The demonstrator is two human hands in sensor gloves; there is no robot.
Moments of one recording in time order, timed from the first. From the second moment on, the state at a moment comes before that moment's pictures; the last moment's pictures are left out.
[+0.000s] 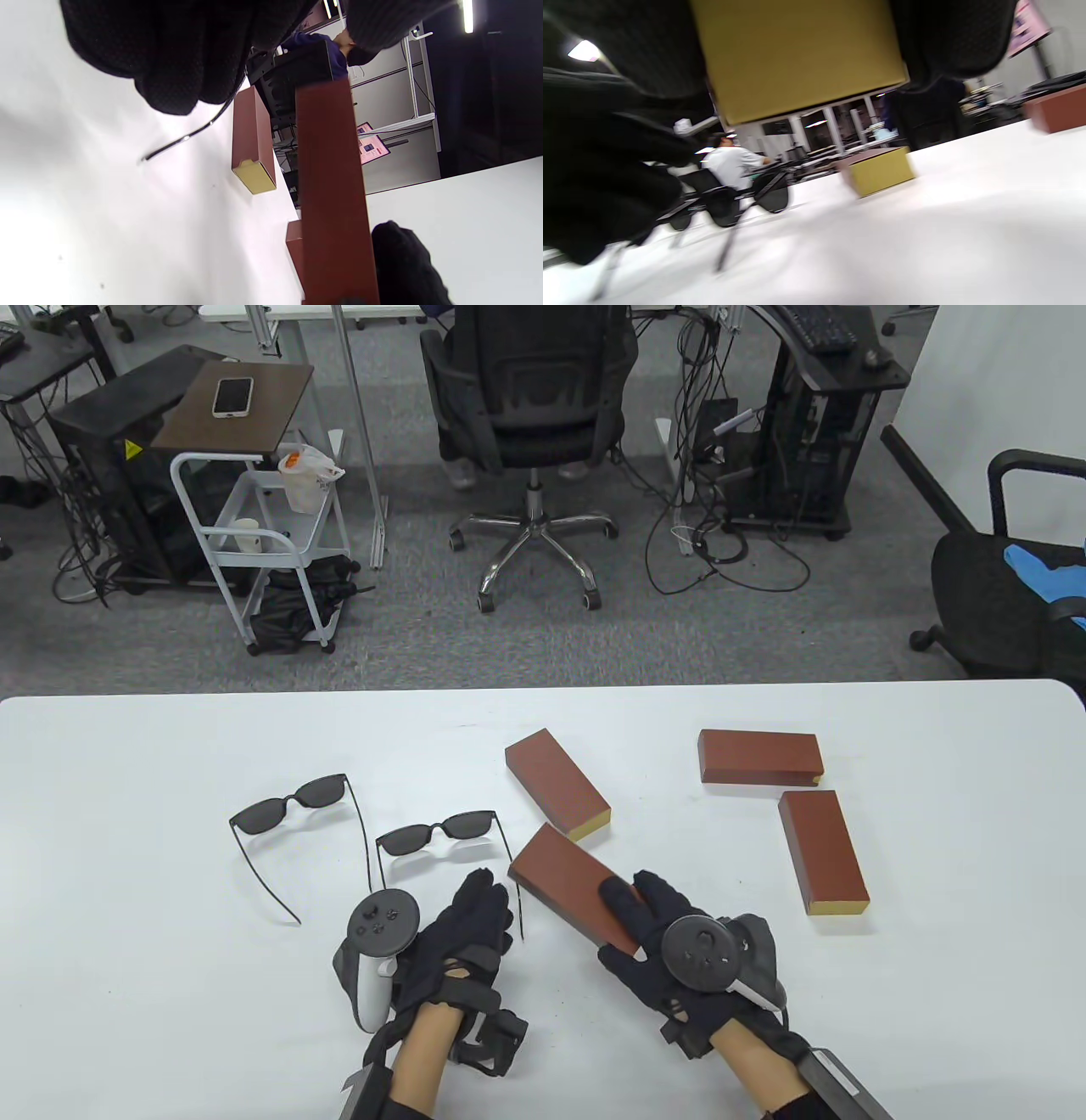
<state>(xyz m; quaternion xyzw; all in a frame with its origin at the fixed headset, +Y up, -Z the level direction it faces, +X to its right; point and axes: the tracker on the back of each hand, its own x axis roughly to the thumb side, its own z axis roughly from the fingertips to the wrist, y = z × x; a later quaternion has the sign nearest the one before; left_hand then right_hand) -0.157 -0.745 -0.312 -0.10 0.07 0.55 0.83 0.137 -0.717 -0.327 0.16 -0.11 0.96 0.20</state>
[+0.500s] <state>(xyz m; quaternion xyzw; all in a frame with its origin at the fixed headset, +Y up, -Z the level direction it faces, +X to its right) -0.156 -0.721 -0.310 -0.02 0.05 0.35 0.94 0.139 -0.716 -0.418 -0.03 -0.10 0.99 0.02</state>
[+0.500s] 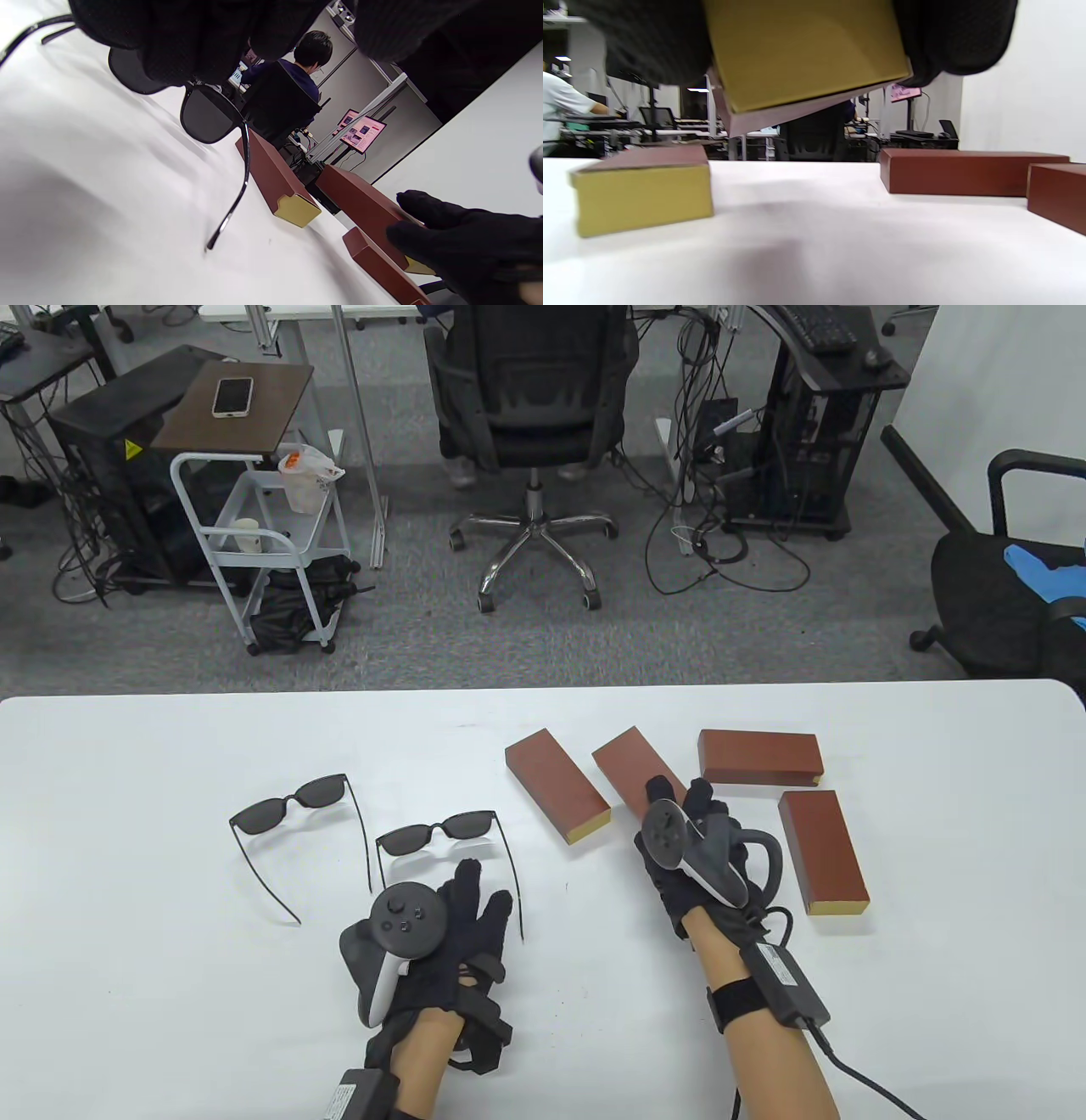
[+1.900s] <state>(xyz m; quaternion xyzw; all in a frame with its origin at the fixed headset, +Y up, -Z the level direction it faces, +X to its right) -0.166 -0.713 -0.315 0.04 0.03 0.26 0.96 0.192 -0.731 -0.354 -0.03 0.03 1.00 -0.04</state>
